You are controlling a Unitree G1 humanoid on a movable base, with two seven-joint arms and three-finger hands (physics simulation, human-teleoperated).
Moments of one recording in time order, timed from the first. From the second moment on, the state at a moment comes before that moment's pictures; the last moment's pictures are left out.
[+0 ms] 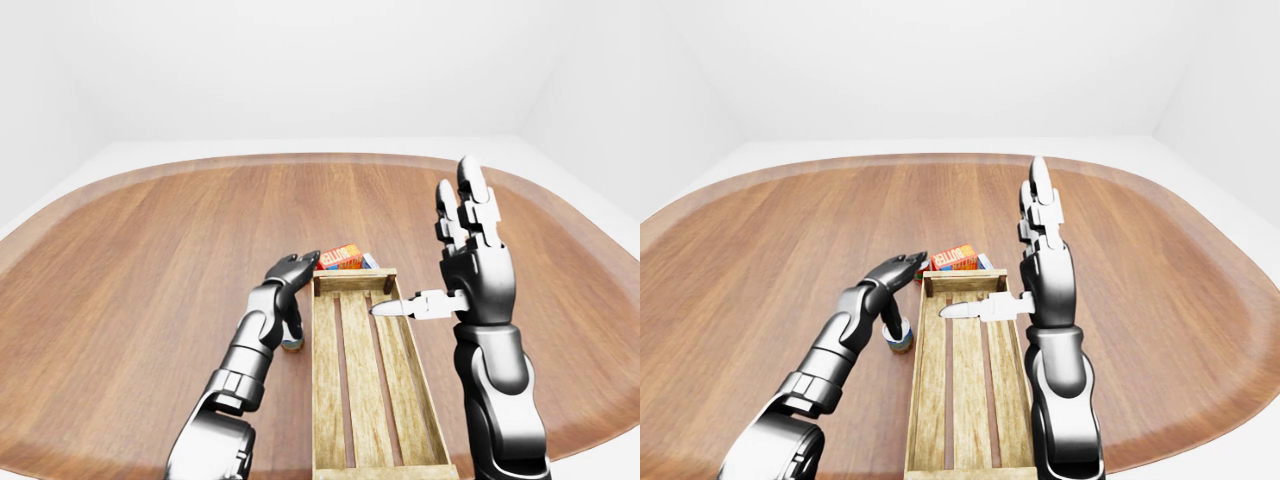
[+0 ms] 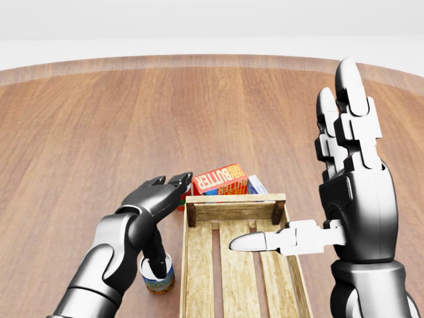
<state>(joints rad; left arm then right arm) -0.60 0.03 -0.12 0.63 1.13 0.09 -0.41 -0.02 -0.01 0.02 -0.61 -0.06 0.09 0.04</state>
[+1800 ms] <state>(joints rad) -0.74 0.00 -0.13 1.27 0.96 0.09 -0.03 -0.02 -0.01 0.02 -0.59 -0.06 0.09 0.04</state>
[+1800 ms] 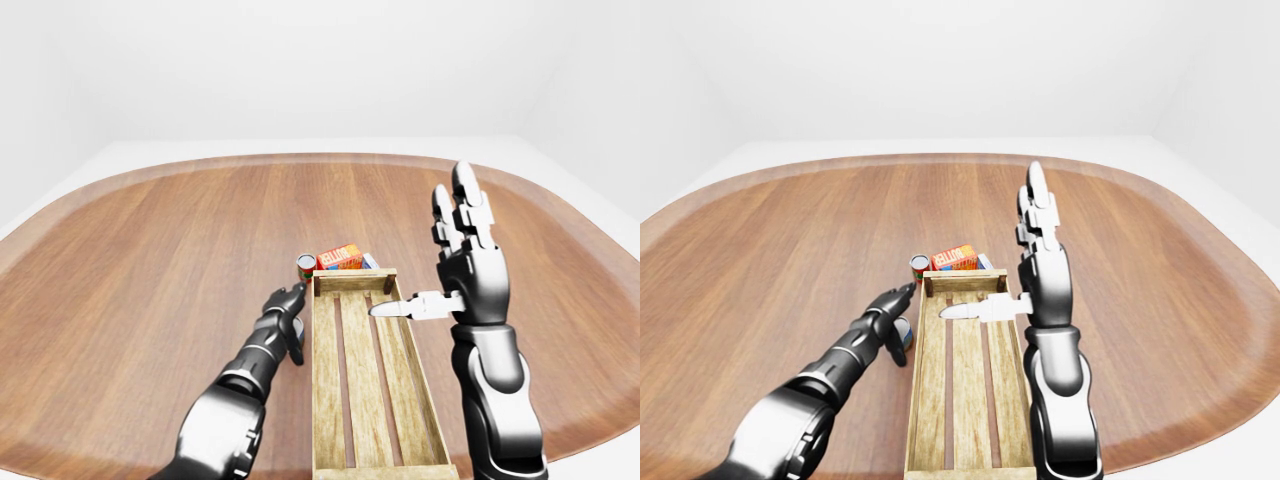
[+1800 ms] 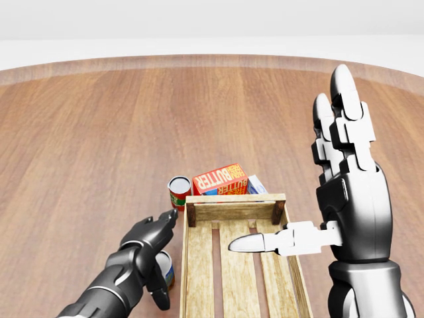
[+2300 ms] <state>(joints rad) -0.73 -0.02 -0.13 1.31 0.97 0.09 -0.01 -0.02 -0.01 0.02 -0.58 -0.05 0.09 0.04</state>
